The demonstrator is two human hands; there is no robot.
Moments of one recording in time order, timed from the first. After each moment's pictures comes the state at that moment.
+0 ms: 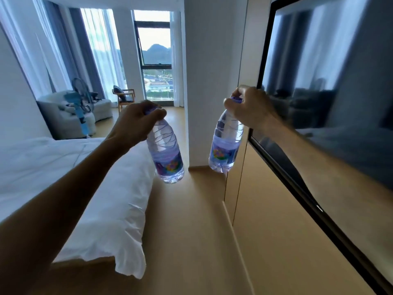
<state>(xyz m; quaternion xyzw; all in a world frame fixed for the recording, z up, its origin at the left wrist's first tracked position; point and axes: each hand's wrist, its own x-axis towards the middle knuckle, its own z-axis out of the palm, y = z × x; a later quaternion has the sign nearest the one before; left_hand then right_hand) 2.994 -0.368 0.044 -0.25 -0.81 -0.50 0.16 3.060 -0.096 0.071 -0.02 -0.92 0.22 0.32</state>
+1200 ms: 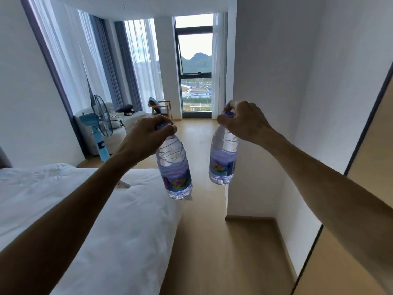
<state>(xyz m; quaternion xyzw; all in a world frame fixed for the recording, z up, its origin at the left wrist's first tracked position) 2.345 -0.262 0.046 -0.24 -0.86 -0.40 0.21 2.325 -0.006 0.054 0.11 -0.91 0.25 0.30</state>
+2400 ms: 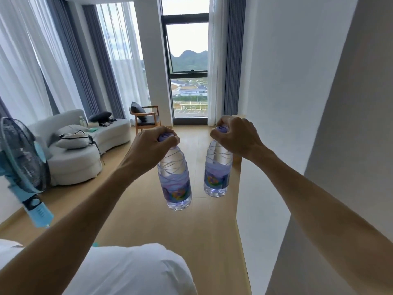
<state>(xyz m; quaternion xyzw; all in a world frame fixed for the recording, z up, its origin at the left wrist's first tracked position) 1.544 -0.224 0.009 -0.25 -0.86 -0.39 0.21 1.537 0.014 0.007 0.10 -0.91 0.25 0.31</state>
